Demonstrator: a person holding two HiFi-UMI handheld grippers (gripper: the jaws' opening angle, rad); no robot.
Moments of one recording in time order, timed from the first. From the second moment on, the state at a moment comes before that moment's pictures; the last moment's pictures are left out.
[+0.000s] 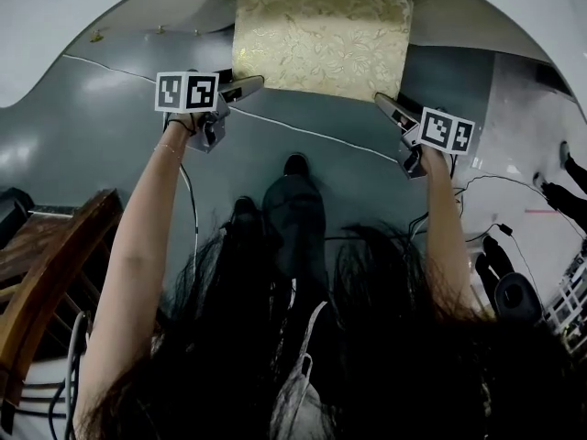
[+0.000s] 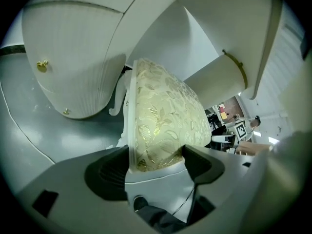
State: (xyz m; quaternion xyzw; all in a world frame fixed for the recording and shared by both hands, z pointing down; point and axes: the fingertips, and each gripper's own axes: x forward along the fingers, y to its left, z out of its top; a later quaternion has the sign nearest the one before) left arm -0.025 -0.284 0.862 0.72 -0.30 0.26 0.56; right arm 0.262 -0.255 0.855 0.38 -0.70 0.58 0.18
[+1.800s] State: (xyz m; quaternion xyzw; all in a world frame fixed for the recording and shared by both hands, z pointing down) left arm -0.048 -0.287 0.858 0.68 -0.29 0.35 0.58; right arm 0.262 -0.231 0.854 0.47 -0.60 0.61 0.21
